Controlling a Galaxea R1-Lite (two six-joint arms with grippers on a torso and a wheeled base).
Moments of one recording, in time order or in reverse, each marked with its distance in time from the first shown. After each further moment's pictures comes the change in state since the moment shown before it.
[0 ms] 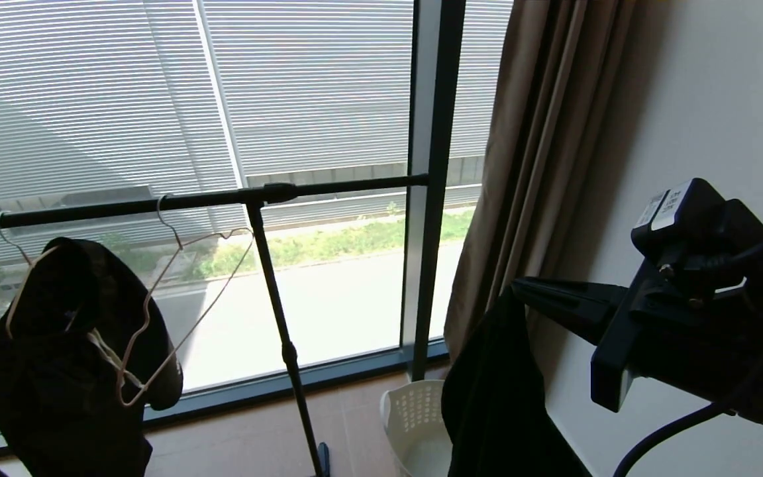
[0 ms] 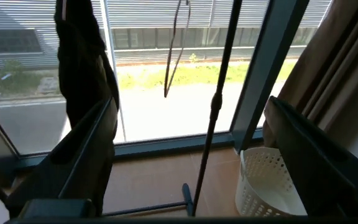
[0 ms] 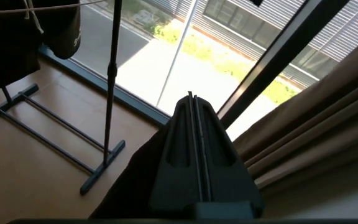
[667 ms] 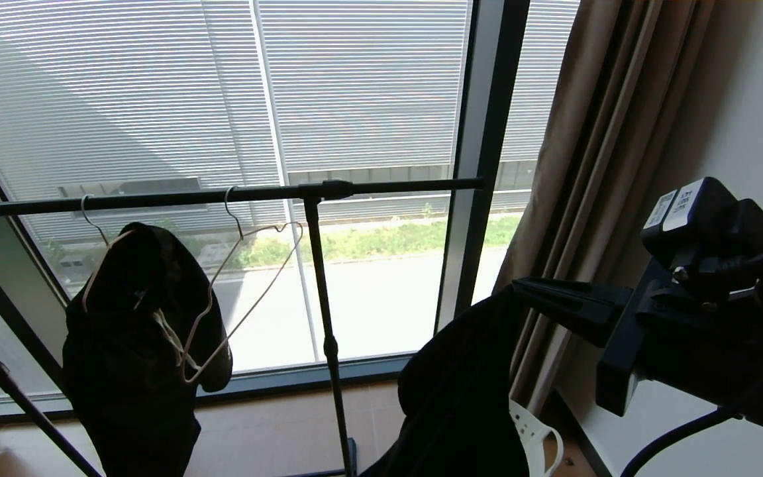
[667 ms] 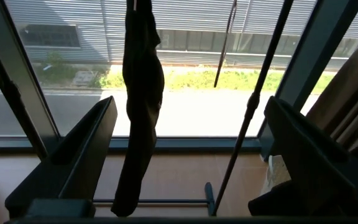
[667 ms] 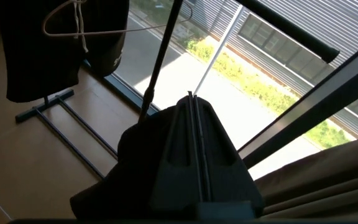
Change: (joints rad) left arm 0.001 0.000 0.000 -0.001 0.001 0.000; right arm -0.001 -0.010 0.003 -0.001 0.000 0.000
